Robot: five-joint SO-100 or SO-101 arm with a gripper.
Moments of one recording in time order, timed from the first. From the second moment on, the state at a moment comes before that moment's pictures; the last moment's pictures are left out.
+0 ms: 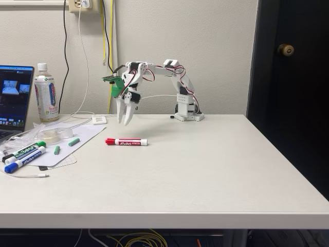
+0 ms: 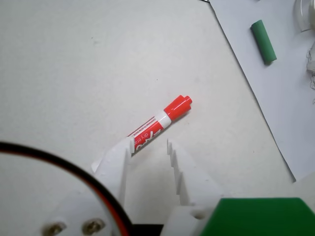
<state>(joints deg) 36.9 55.5 41.7 76.4 -86.1</state>
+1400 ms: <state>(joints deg) 35.2 19.3 -10.5 100.0 -60.9</state>
